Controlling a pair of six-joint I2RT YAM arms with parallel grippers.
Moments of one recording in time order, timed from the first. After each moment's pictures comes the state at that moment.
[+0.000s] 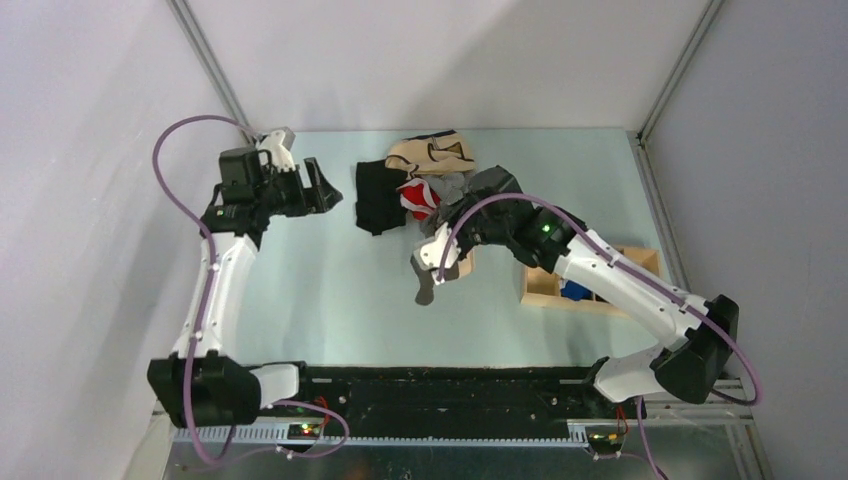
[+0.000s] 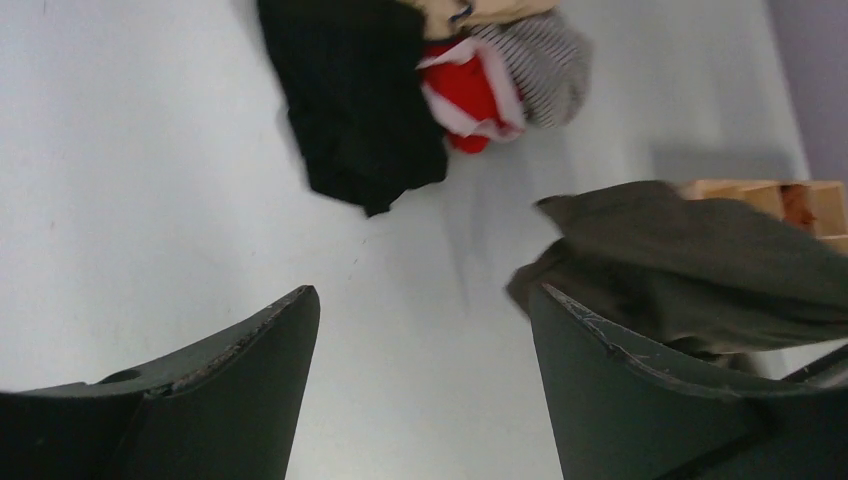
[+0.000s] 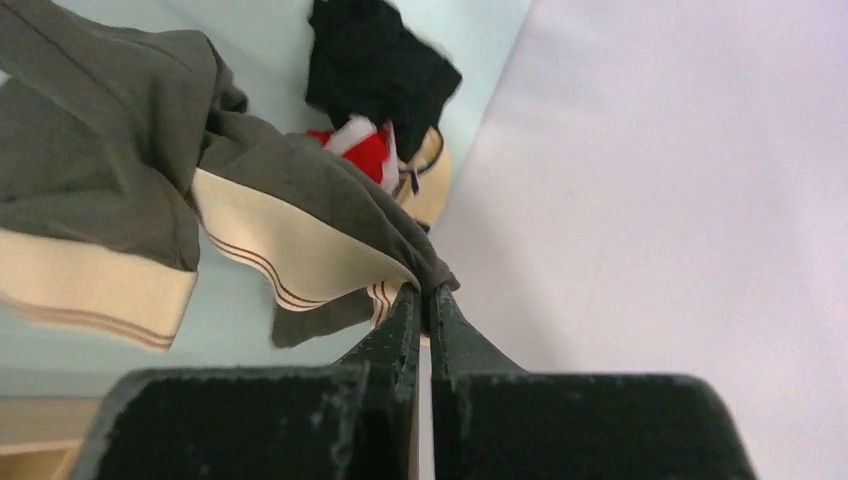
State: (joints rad) left arm 0.06 1.24 1.21 -0.60 0.42 -0.16; right arm 0.84 1.40 1.40 -0.56 -0.15 -1.50
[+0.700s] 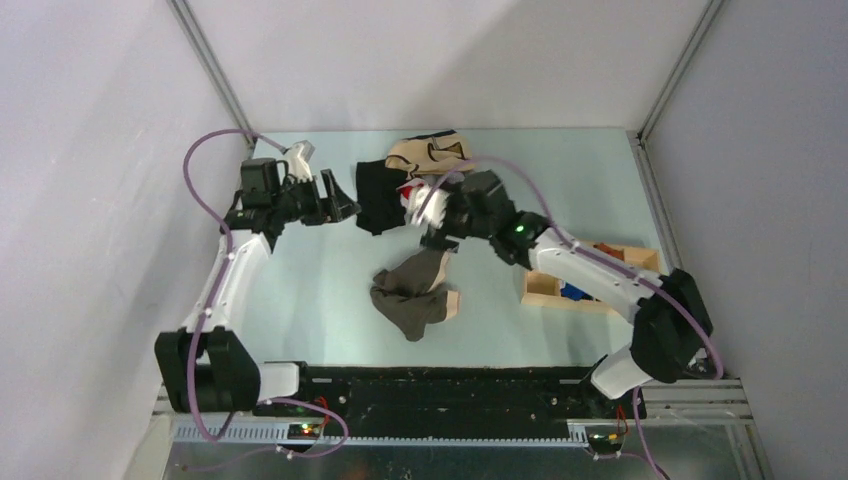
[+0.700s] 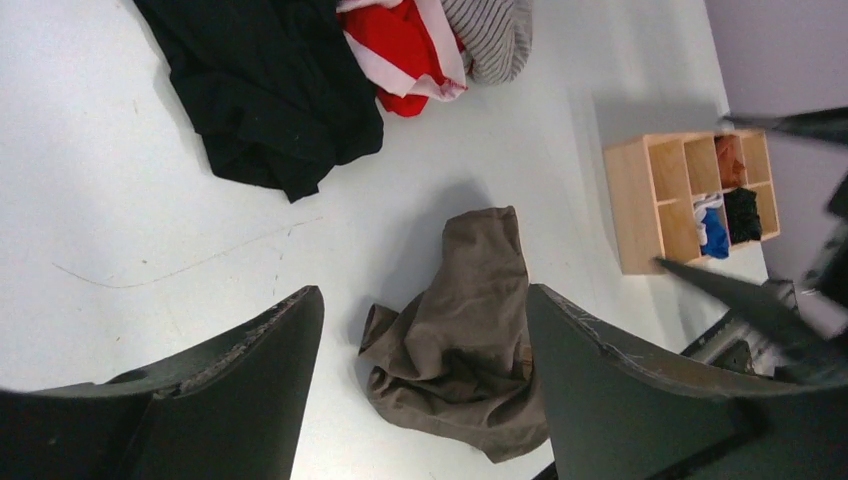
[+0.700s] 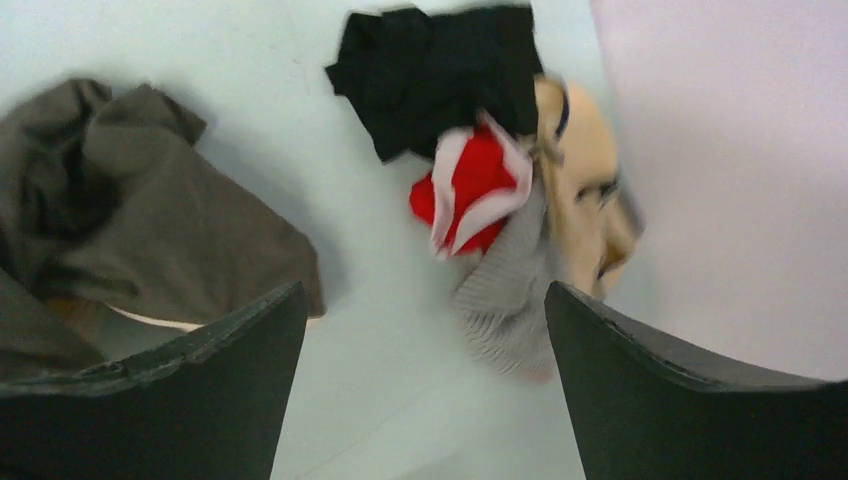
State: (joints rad) left arm 0.03 1.24 1.05 -0.43 0.60 -0.22; right arm 0.80 1.55 1.20 -0.12 -0.18 -0.86
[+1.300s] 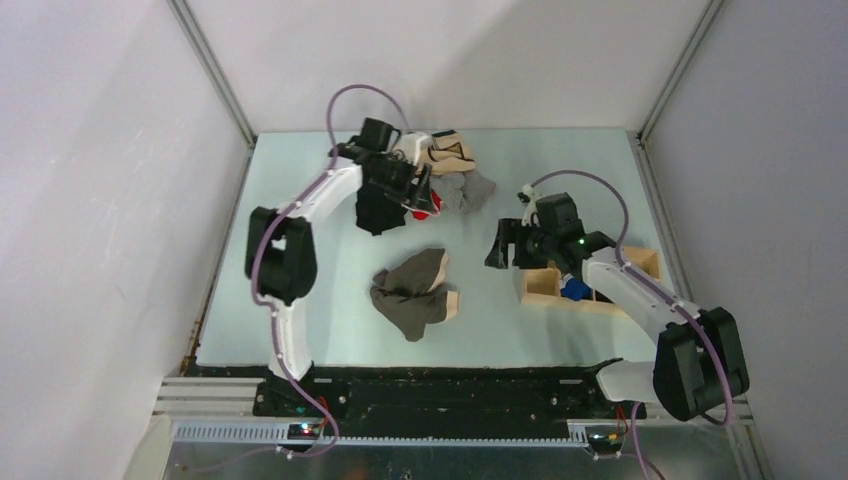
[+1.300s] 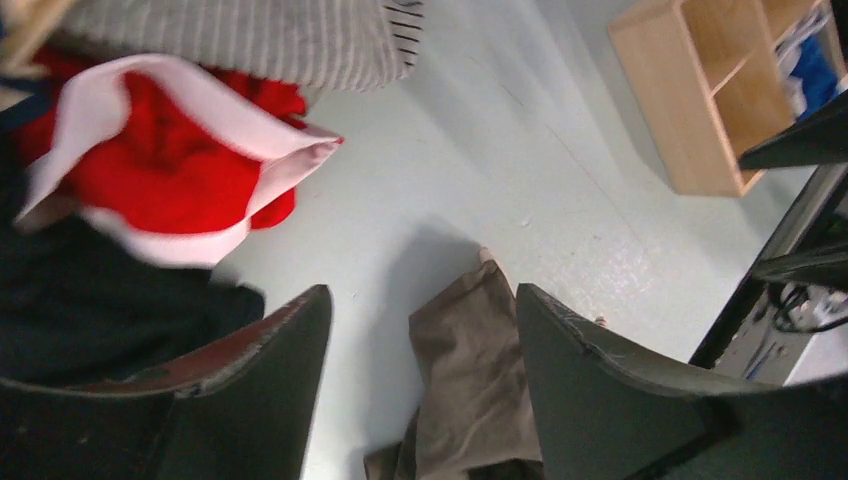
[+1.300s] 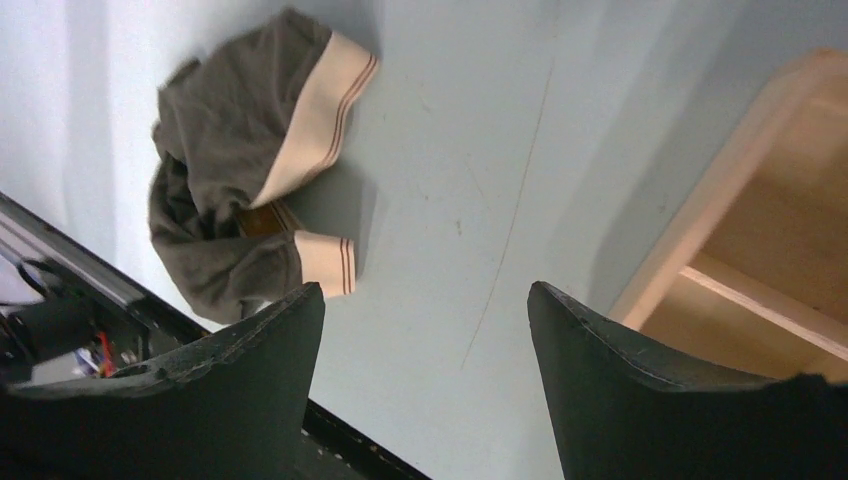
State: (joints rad) left arm -0.33 1.96 1.68 -0.64 0.60 0.06; right arm 0.42 1.32 0.86 -0.38 -0.30 0.37
